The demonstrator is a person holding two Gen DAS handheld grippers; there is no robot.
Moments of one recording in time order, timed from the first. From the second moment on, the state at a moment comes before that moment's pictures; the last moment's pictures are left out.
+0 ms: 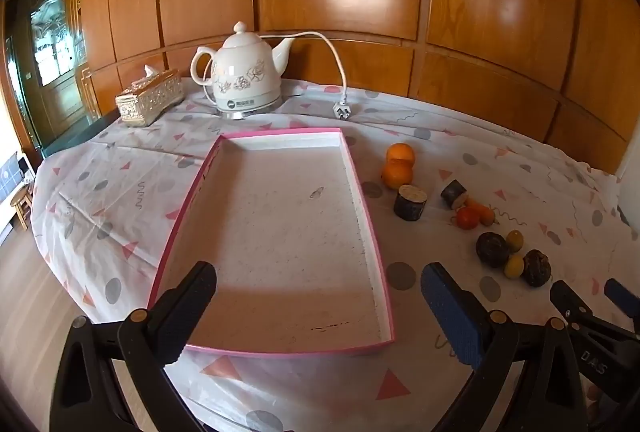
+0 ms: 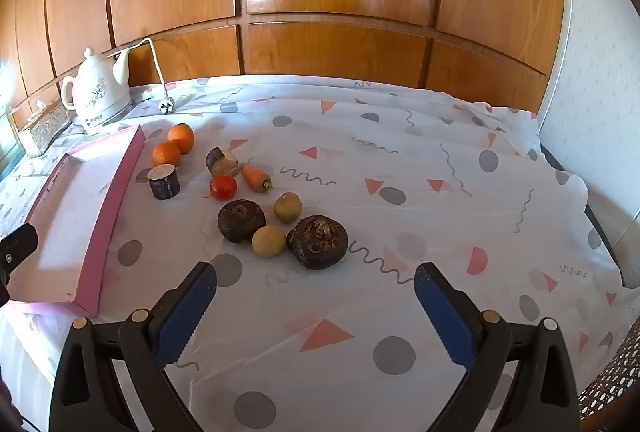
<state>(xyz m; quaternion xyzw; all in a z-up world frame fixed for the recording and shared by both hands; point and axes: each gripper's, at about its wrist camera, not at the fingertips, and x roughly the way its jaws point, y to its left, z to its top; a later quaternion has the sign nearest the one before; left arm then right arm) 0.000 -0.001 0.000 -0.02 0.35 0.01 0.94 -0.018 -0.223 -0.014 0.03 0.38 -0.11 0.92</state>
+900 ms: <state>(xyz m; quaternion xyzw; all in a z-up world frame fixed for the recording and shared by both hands) 0.001 0.006 0.002 -0.05 0.35 0.01 0.93 -0.019 -0.215 -0.006 0.00 0.36 -0.10 0.93</state>
